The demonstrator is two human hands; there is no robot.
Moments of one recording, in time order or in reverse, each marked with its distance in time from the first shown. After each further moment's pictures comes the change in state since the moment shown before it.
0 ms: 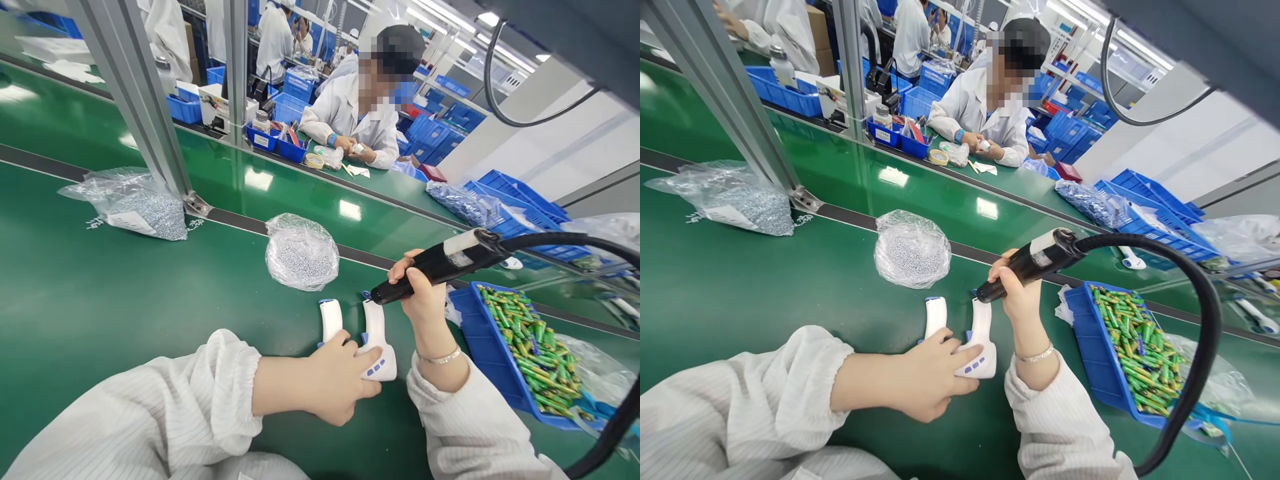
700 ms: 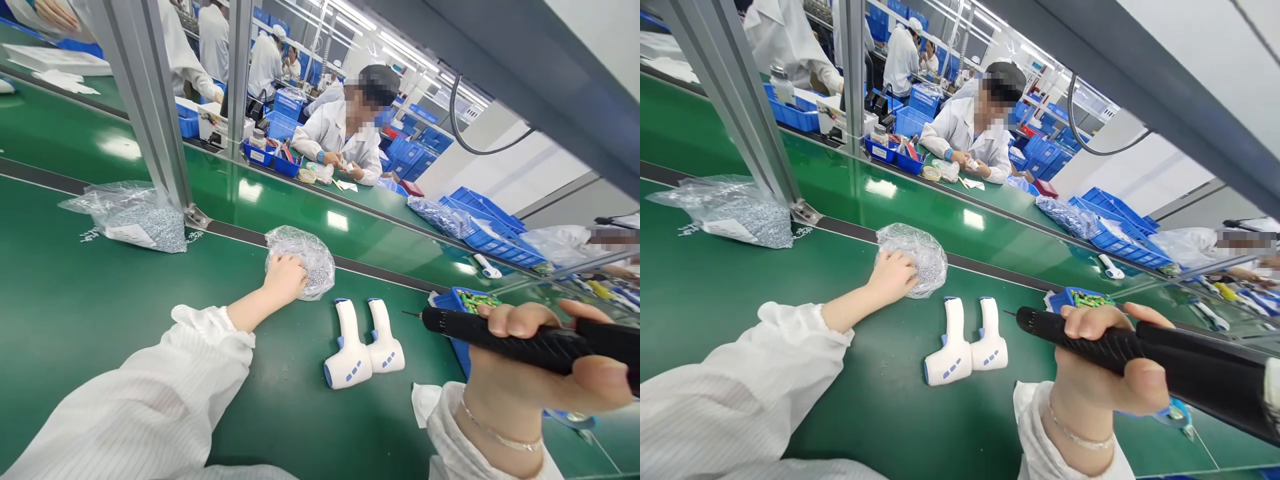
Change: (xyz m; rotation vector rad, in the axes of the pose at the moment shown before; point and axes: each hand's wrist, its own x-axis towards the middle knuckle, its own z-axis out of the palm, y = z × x) left_hand -0.019 -0.141 -0.001 -0.011 0.374 -0.650; right_hand -0.035 -0.098 -0.007 -0.150 0.351 -0.265
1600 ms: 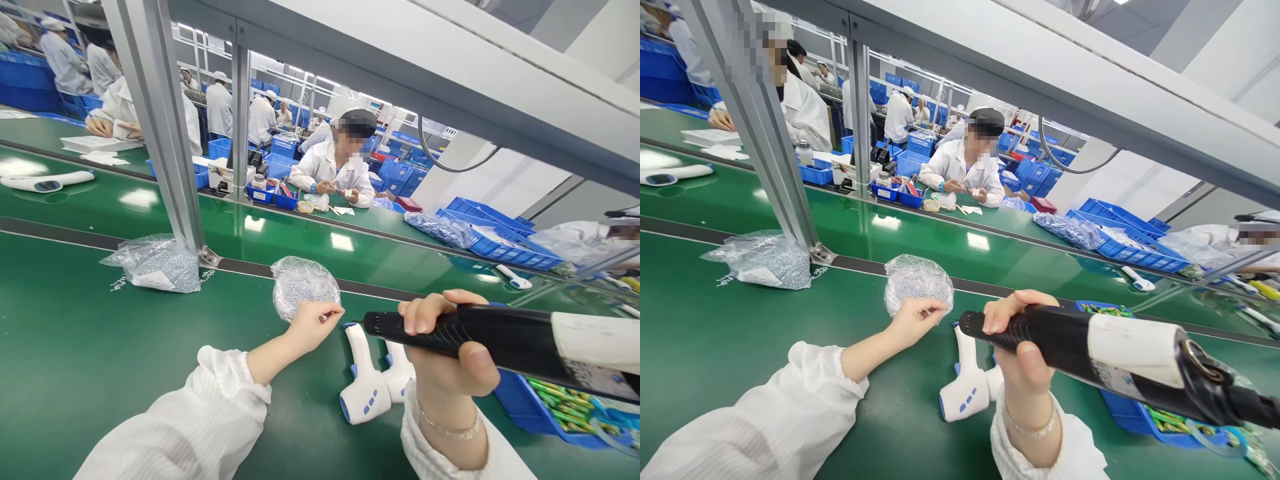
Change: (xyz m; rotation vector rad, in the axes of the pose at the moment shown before) left_hand -0.011 0.039 0.000 -0.788 0.177 -0.046; right_hand -0.018 0.022 0.072 0.345 -0.258 -0.064
